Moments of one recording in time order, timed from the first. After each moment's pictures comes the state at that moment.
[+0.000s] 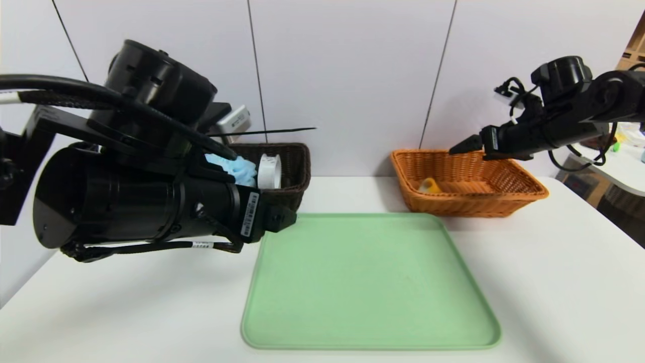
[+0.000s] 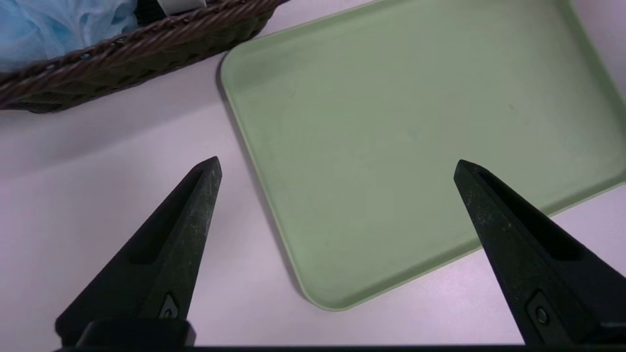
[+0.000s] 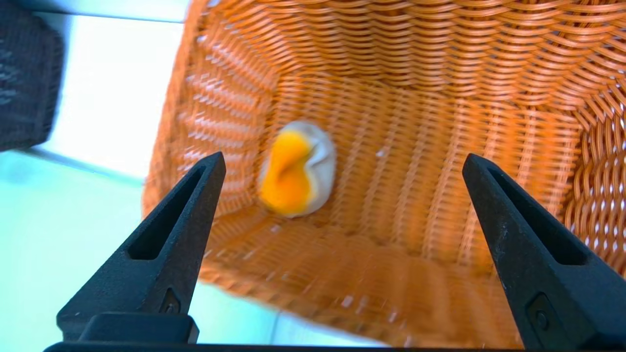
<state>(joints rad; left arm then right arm) -0.74 1.52 -1.27 0.36 0.23 -0.27 -0.04 2.09 -1.94 0.59 0.38 -0.02</state>
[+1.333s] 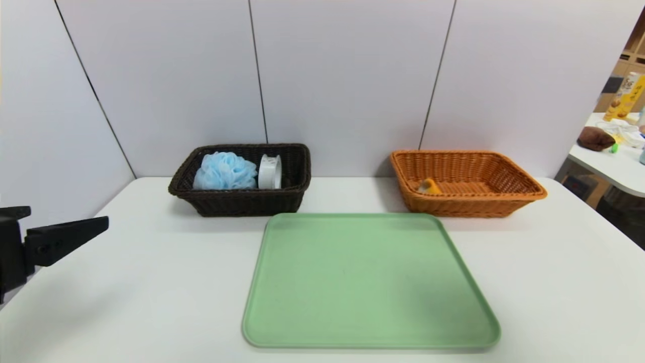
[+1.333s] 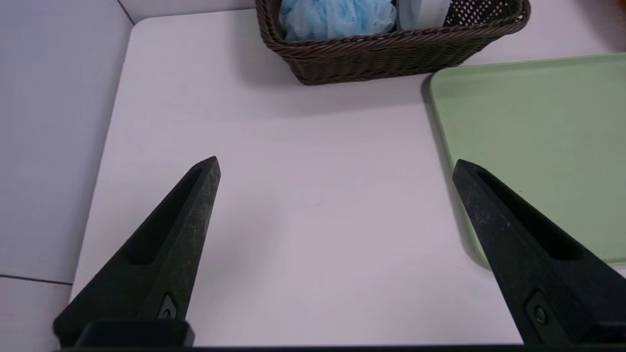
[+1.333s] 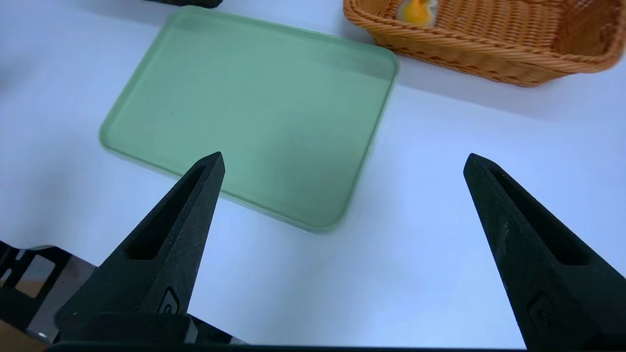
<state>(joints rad) -0.33 0.93 -0.87 0.28 0.25 -0.08 0.12 0.98 -1.20 0.70 0.25 -0.04</state>
